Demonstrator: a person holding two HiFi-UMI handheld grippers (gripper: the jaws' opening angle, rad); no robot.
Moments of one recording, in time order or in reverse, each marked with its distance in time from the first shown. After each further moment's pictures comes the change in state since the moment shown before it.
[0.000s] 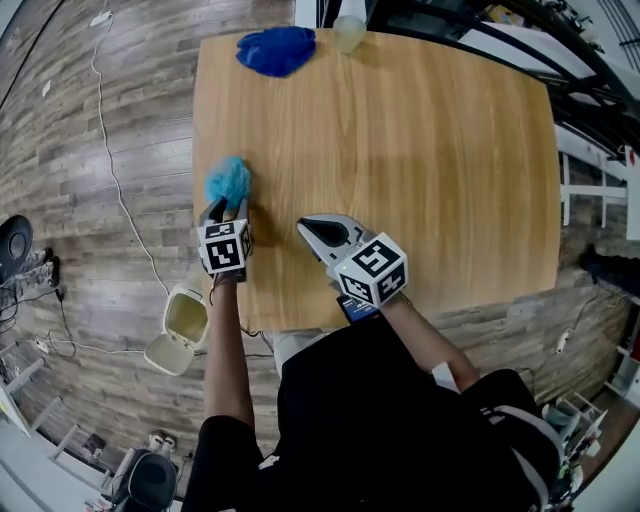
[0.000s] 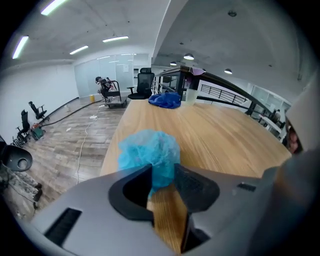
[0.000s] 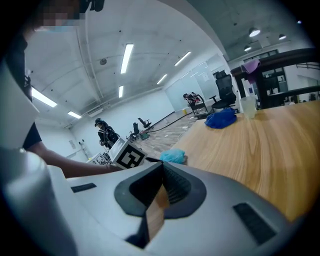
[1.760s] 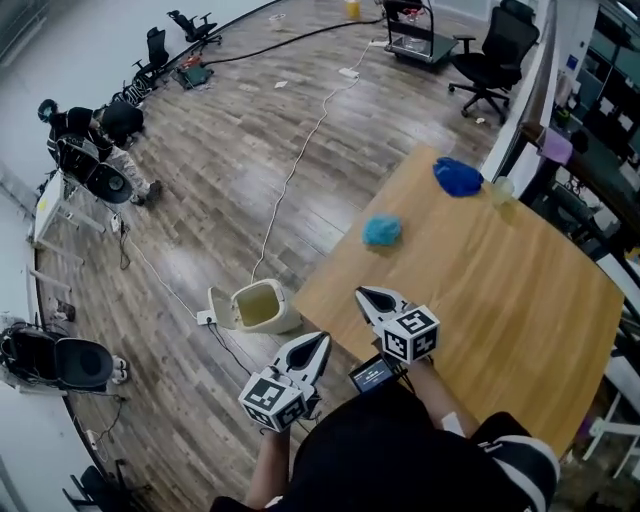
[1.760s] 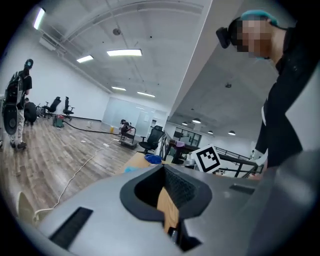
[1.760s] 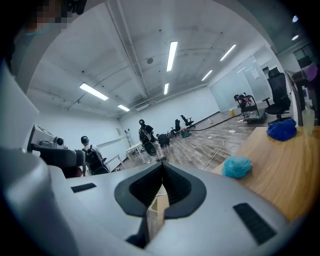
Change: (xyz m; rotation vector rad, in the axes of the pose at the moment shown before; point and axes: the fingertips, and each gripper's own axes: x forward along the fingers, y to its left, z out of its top) left arm -0.416 -0.196 -0.066 -0.270 -0.677 0.024; right arm -0.071 0.195 -0.022 -0.249 0.048 0.459
